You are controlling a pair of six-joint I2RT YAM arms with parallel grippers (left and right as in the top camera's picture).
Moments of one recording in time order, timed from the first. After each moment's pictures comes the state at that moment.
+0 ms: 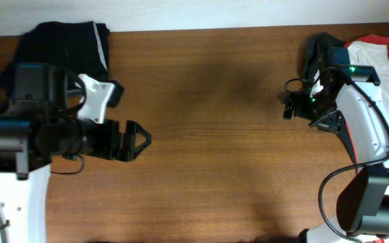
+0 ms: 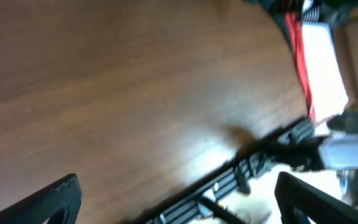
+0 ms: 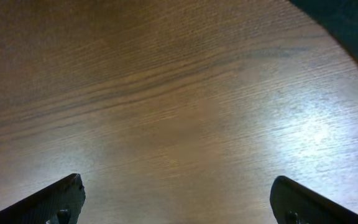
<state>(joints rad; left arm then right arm) -0.08 1.37 1.86 -1.67 0.51 0.09 -0.11 1.75 1.48 -1.22 -0.07 0.24</state>
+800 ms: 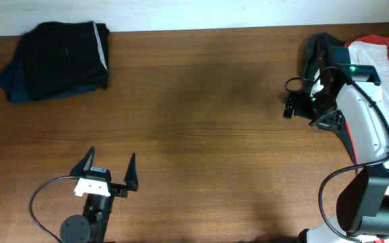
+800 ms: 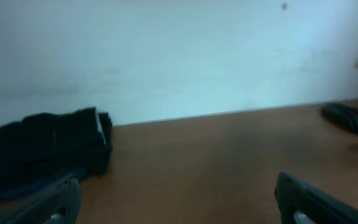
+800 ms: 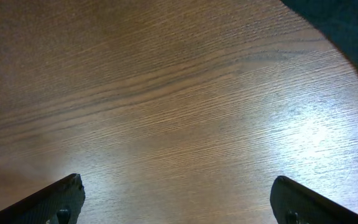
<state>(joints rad) 0.03 0.02 0.06 0.01 0.22 -0.01 -0.11 1.75 1.49 -1.22 -0.07 0.24</state>
